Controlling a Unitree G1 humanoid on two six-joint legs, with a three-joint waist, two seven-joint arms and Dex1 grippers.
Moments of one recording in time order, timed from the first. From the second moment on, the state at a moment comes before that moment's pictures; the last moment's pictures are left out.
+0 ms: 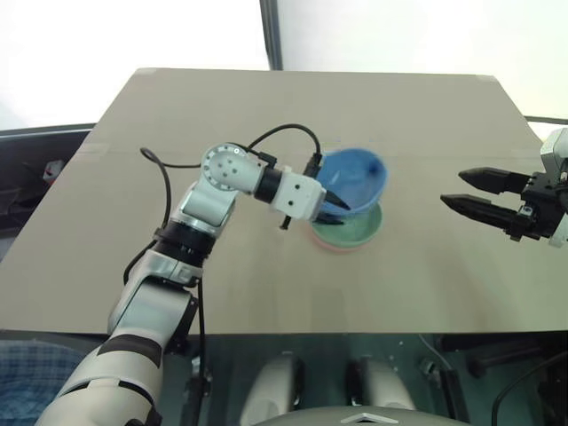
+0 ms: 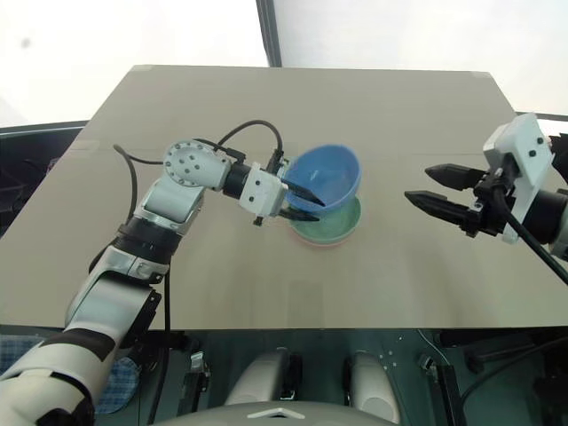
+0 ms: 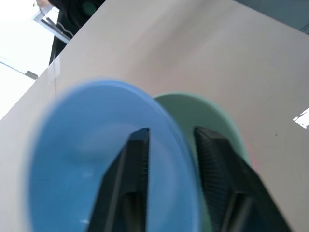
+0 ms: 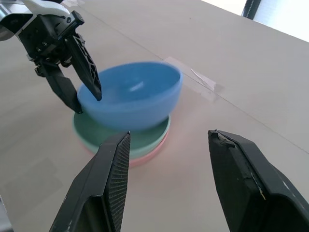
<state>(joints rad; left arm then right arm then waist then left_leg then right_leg) -0.89 0.49 -0.34 0.29 -0.11 -0.35 -1.46 -0.25 -1.00 -0.53 -0.63 0.98 1.09 0.66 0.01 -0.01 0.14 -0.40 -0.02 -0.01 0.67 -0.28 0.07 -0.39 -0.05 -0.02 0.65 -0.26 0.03</state>
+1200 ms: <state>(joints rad) -0.06 0.65 0.28 -0.41 -0.67 0.55 -0.89 0.11 -0.87 -0.51 -0.44 0.70 0.57 0.96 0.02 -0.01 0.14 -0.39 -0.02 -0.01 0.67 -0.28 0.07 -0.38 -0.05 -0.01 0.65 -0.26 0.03</state>
